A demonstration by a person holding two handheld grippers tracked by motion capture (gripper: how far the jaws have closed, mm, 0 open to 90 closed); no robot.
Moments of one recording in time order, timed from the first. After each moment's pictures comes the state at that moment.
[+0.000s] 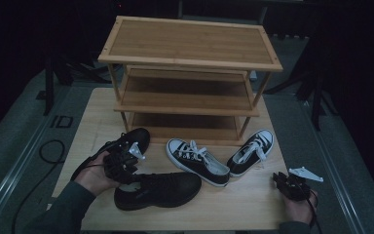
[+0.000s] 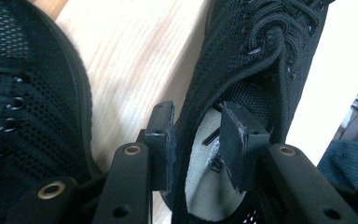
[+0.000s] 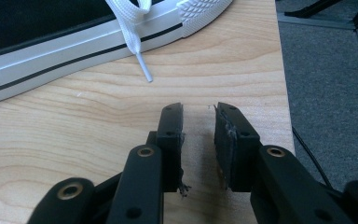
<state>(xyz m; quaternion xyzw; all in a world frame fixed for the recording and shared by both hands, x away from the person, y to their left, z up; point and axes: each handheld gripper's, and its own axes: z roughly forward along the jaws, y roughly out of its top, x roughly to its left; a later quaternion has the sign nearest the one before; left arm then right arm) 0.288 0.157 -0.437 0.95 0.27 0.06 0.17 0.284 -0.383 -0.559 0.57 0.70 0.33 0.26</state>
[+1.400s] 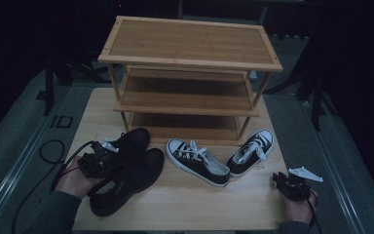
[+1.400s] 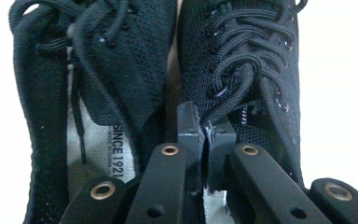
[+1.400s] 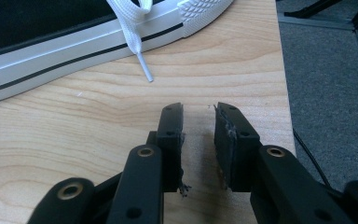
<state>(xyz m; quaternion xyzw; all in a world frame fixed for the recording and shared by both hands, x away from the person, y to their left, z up) 0.286 0.221 -0.451 0.87 0.44 0.10 0.18 0.284 -0.382 -0.559 0.57 0.70 0.33 0.26</state>
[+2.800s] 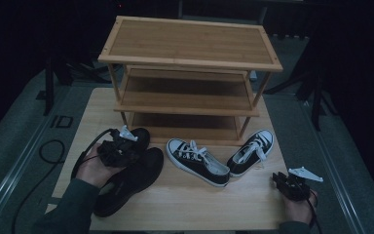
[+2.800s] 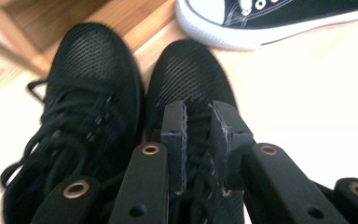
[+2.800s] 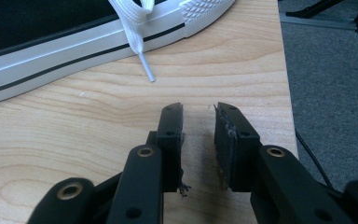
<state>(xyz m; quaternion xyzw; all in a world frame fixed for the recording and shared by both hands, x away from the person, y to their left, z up) 0.306 0.166 -0.419 0.89 0.38 0.12 0.24 0.284 -0.382 -0.559 0.57 0.70 0.33 0.25</state>
